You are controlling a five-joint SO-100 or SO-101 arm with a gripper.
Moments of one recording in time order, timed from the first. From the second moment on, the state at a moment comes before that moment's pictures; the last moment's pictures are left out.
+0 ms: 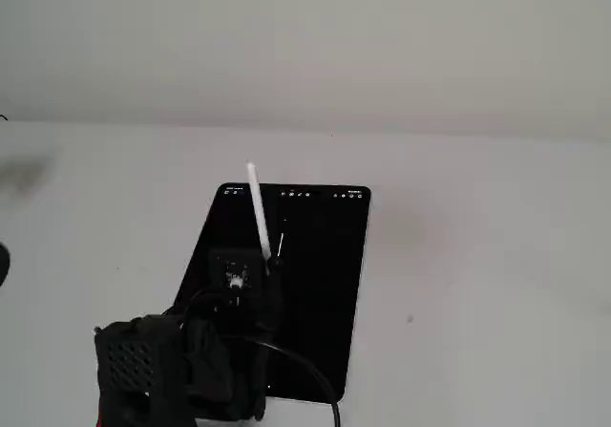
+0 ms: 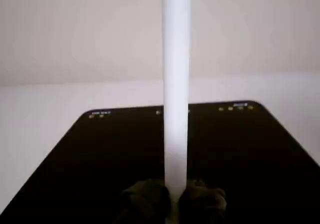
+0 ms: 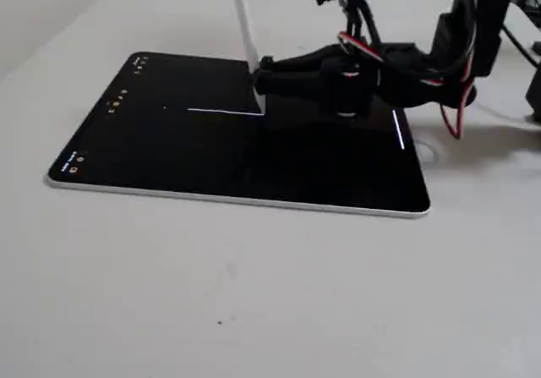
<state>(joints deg) -12.4 52.7 146.3 -93.3 -80.8</state>
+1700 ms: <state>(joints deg) -12.7 48.1 155.2 -106.0 -80.8</state>
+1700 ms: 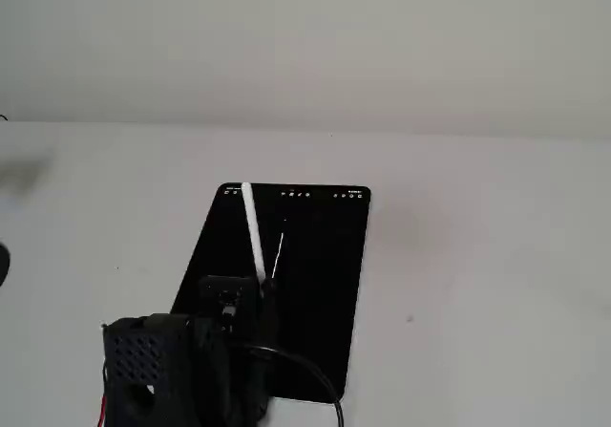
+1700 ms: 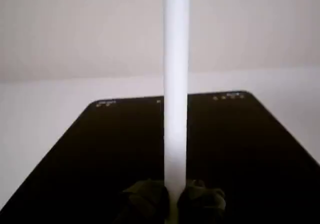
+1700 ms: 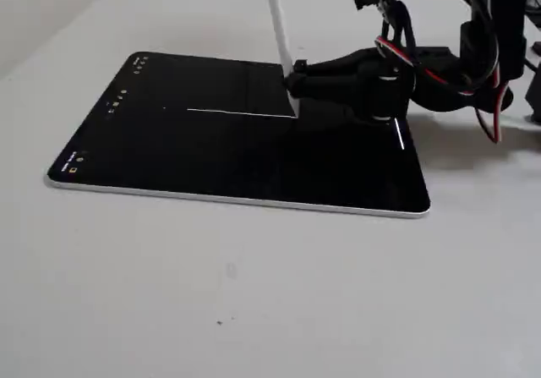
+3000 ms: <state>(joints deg) -13.3 68.0 165.0 -102.6 -75.1</state>
